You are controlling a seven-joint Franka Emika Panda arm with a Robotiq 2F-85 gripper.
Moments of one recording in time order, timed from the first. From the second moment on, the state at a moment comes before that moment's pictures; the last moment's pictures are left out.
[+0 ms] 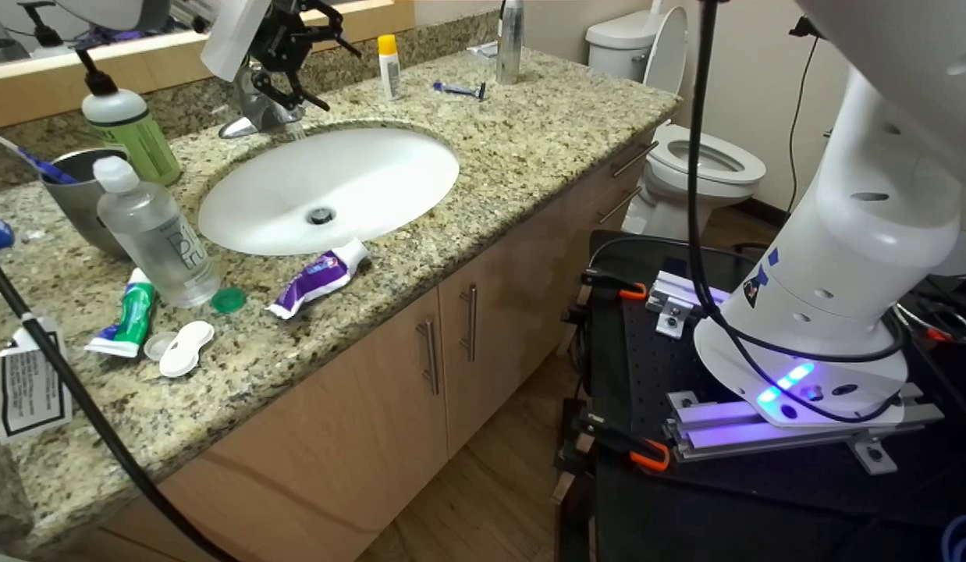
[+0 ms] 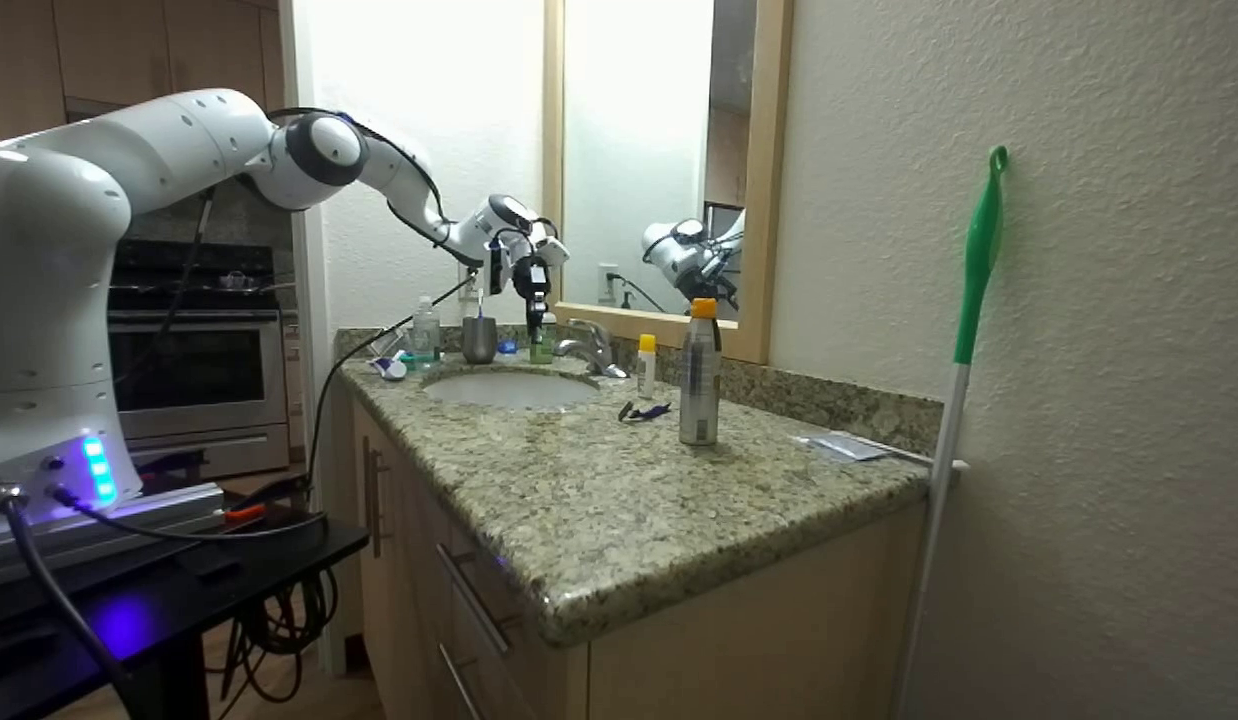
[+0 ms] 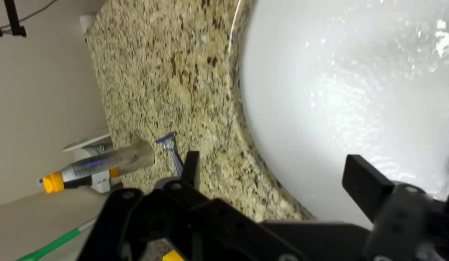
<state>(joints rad) -0.01 1.01 -0.29 -0.90 -0.42 1.36 0.65</state>
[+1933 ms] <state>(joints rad) -0.05 1.08 -0.33 -0.70 -0.49 1.54 0.71</state>
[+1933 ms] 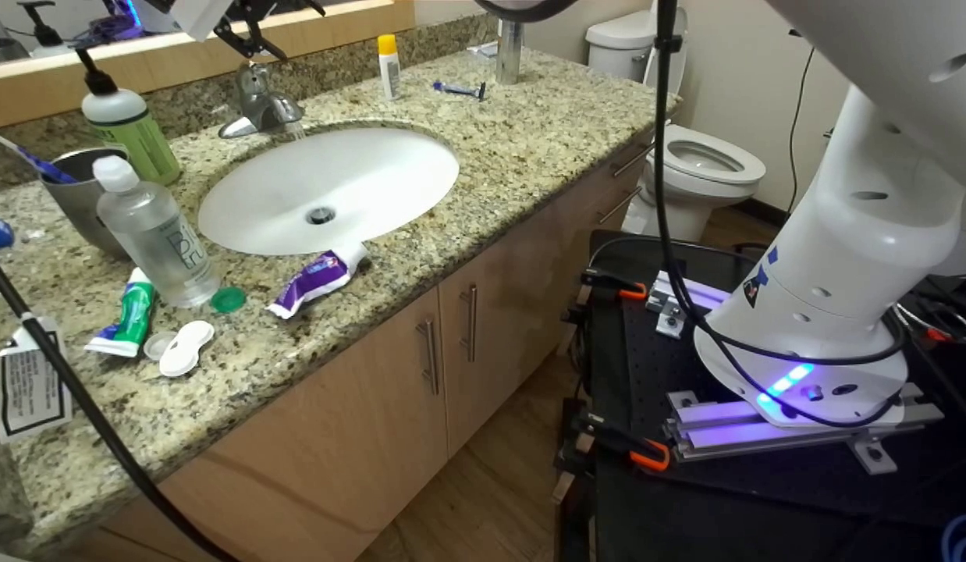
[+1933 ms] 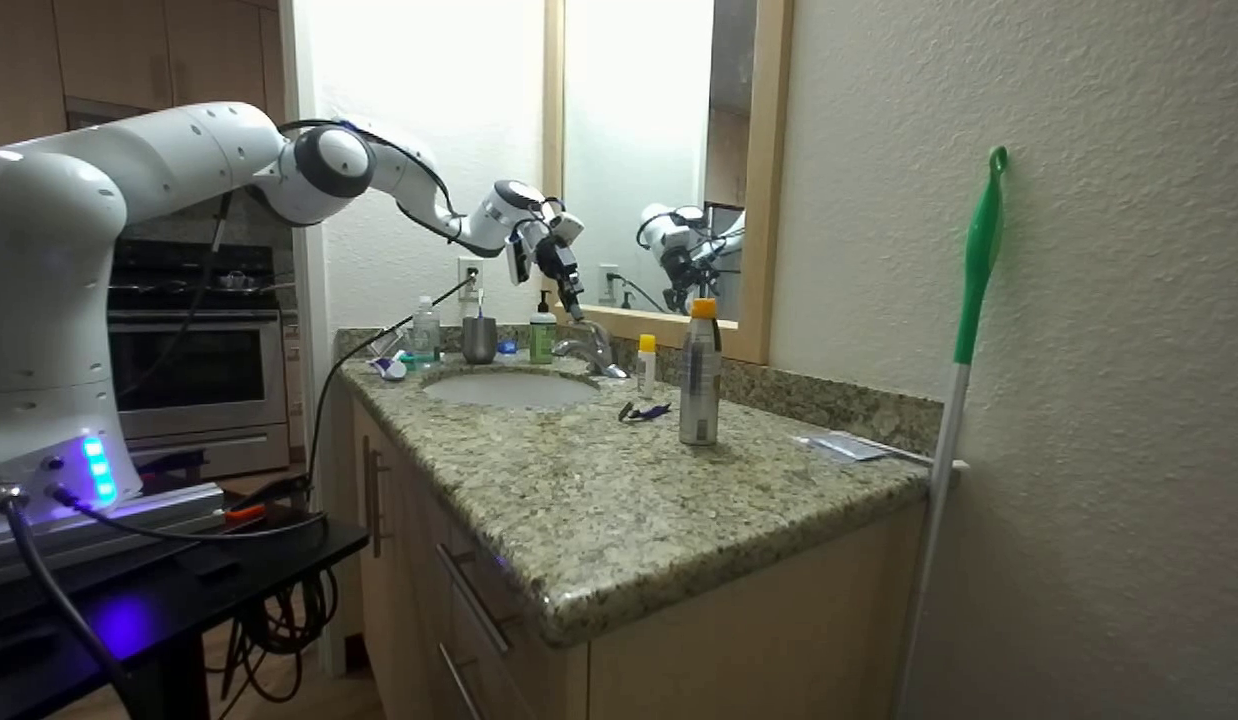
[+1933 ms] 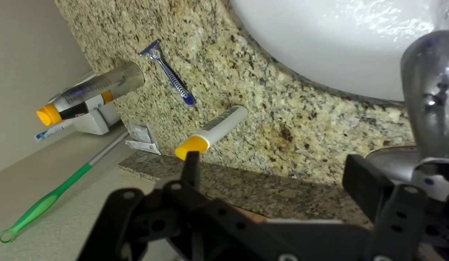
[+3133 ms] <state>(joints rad) -0.06 1.09 -0.31 -0.71 -0.39 1.32 0.71</state>
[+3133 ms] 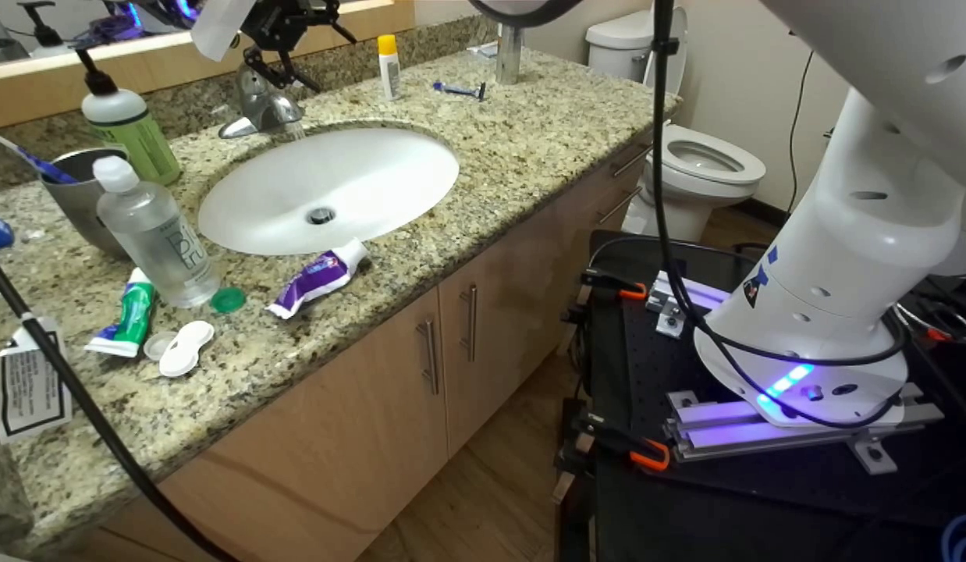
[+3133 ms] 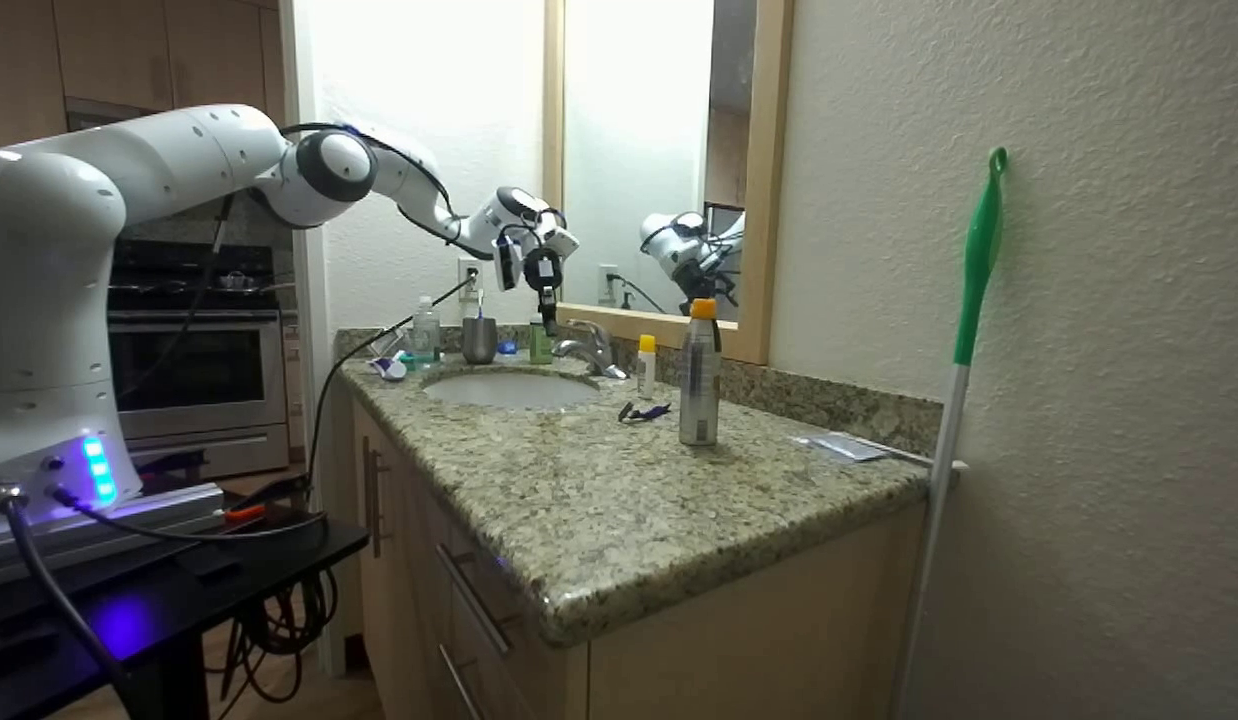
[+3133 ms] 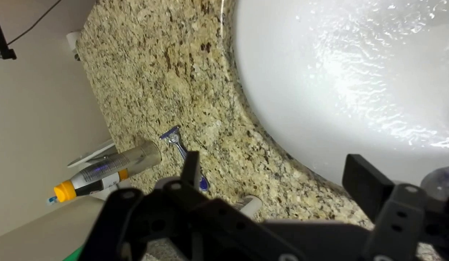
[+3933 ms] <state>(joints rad) -0.03 1.08 -0.32 -0.71 -0.52 1.64 0.76</state>
